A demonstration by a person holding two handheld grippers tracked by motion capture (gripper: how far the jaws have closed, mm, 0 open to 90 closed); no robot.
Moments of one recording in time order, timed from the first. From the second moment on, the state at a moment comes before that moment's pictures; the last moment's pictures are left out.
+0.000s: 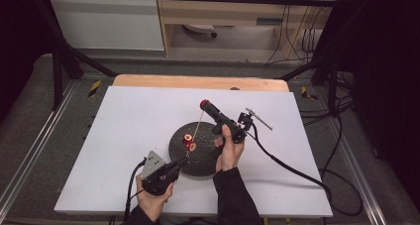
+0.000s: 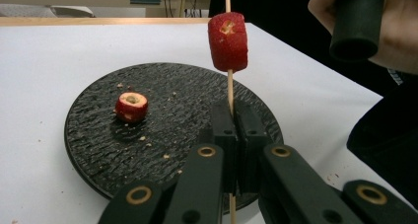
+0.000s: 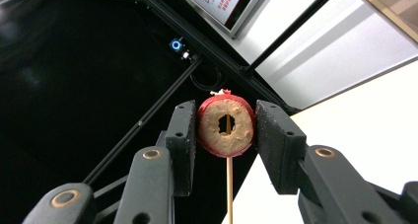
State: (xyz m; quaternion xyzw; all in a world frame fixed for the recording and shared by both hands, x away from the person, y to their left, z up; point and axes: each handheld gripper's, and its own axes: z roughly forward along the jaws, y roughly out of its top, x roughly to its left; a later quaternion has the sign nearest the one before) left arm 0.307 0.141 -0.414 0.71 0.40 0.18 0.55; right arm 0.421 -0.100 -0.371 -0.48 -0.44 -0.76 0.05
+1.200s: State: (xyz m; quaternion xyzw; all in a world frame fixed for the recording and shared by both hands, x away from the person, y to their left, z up) left arm 0.341 0.144 -0.404 0.72 0.40 0.16 0.55; right arm 0.401 -0.081 -0.398 -0.47 -0.52 -0.71 0.04
